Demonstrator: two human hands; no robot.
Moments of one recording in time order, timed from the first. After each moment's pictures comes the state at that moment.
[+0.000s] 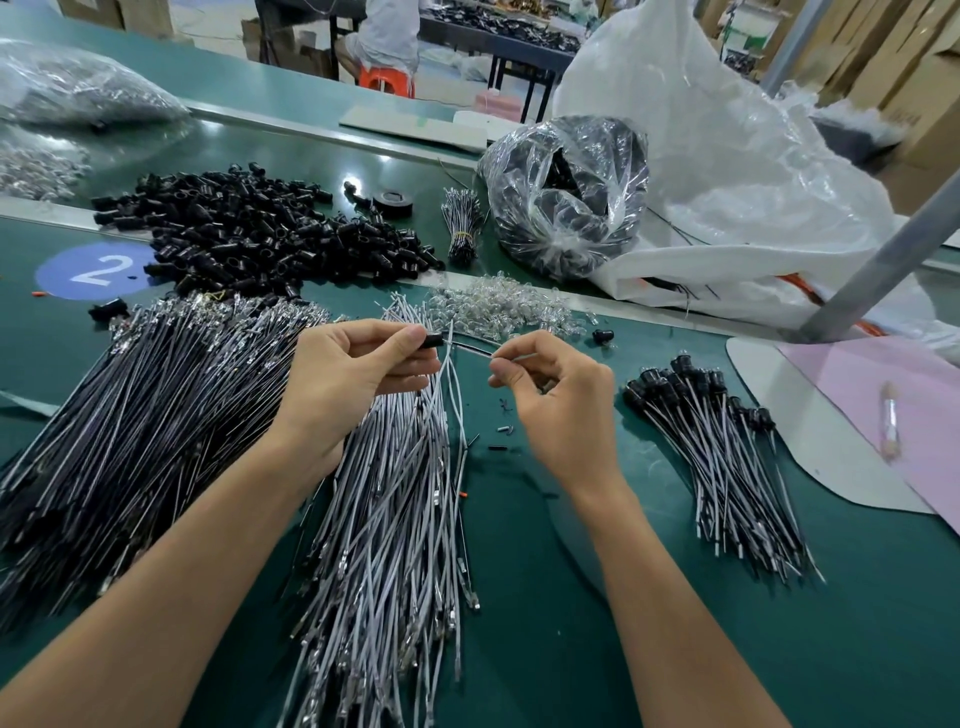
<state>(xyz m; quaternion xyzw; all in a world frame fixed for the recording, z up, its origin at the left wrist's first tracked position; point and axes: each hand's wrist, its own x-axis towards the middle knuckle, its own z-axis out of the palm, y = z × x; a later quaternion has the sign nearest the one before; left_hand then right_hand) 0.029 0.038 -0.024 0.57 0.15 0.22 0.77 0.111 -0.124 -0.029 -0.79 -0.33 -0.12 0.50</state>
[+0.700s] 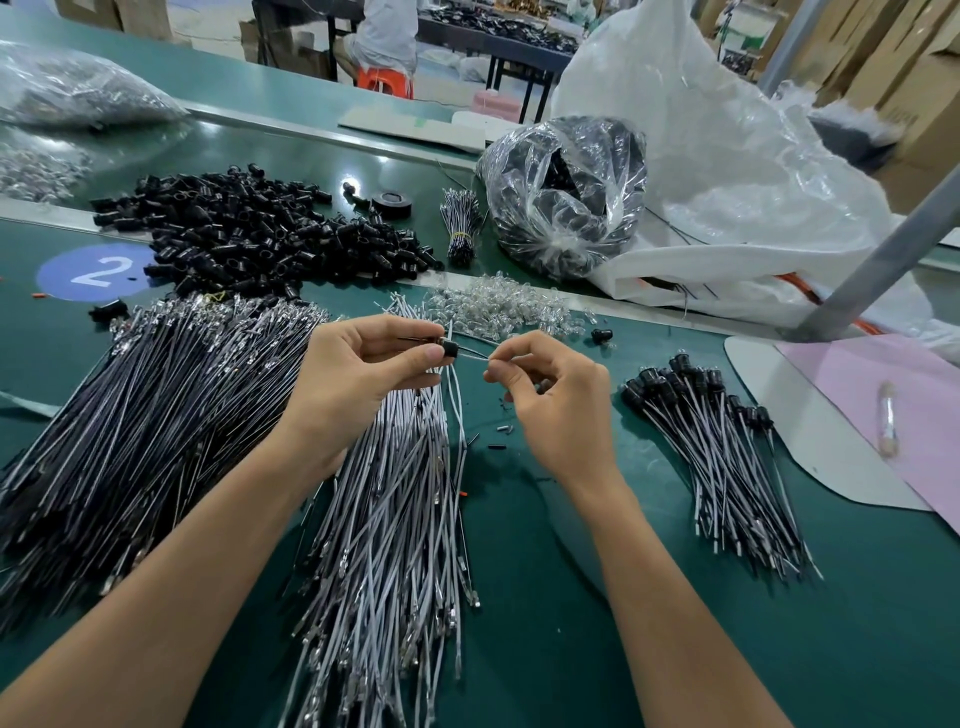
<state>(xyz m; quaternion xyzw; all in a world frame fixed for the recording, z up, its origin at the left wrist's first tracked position) 0.030 0.037 -0.025 0.61 0.09 0.22 0.75 0.112 -0.124 -0.031 -0.79 -0.31 -0.09 0.51</state>
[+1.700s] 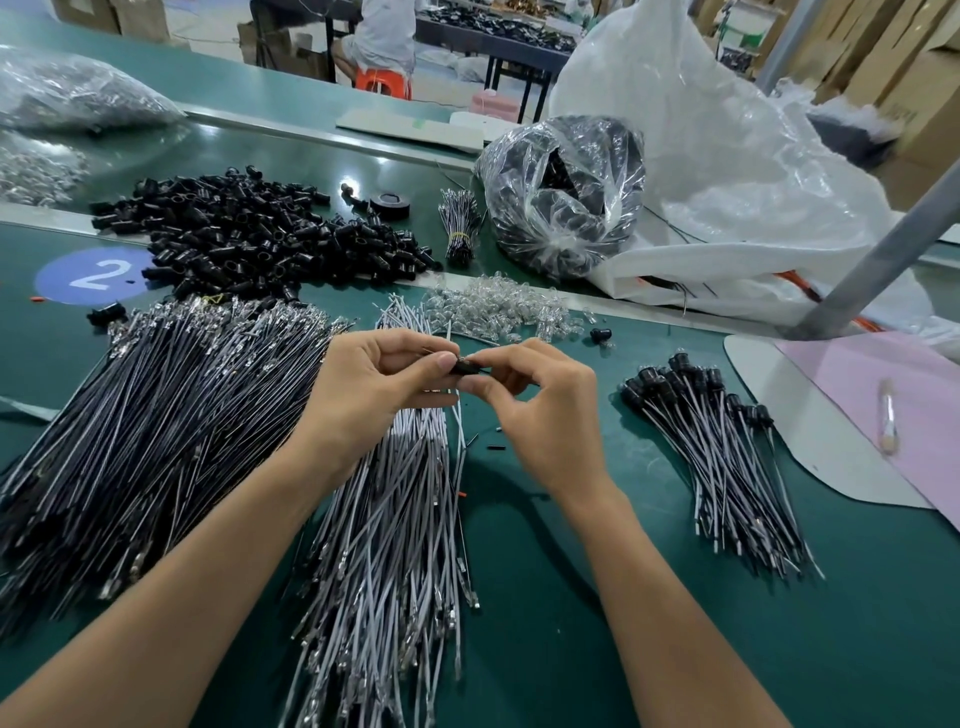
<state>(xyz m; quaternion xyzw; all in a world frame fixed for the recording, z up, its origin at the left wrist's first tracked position) 0.029 0.024 -0.024 0.62 0.09 0.19 0.75 0.104 -0.120 -0.027 -0.79 -0.38 -0.16 0.46</state>
